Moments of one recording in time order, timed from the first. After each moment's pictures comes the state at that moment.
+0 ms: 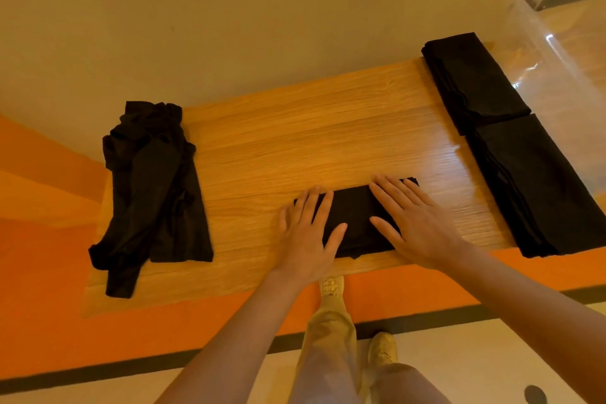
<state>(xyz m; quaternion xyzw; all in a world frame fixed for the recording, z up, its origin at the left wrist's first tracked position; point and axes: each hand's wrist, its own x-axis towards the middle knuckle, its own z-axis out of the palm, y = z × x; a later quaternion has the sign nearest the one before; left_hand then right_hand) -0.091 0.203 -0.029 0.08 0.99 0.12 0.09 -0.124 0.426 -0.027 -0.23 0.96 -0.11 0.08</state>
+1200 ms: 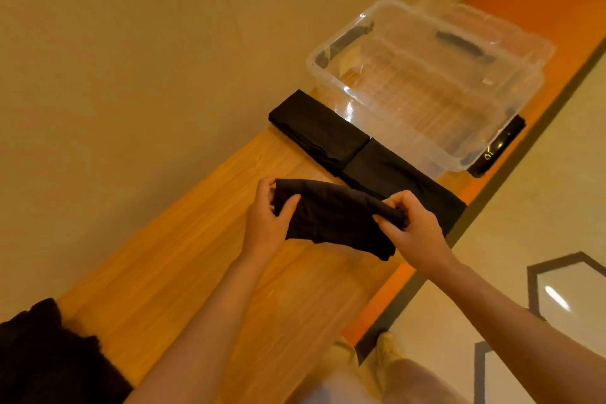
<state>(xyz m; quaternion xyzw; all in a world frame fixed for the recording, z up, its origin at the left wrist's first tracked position) -0.263 0.303 0.050 0.13 0.83 0.51 0.17 -0.111 0.491 0.052 0.27 0.82 -0.50 -0.09</state>
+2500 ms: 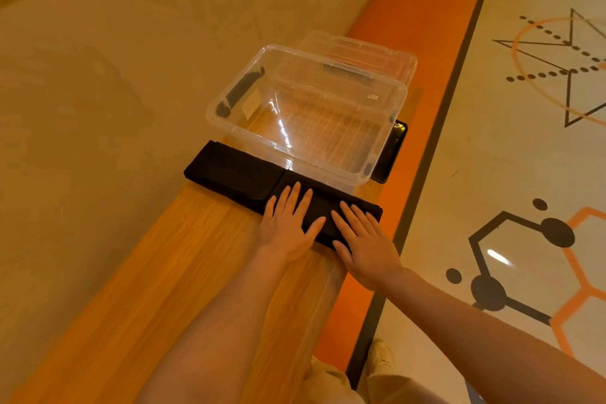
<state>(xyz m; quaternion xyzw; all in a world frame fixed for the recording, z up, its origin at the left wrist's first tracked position) -0.249 0.445 0.007 0.51 0.85 -0.02 0.15 -0.078 0.529 -0.006 0.29 0.94 -0.16 0.04</state>
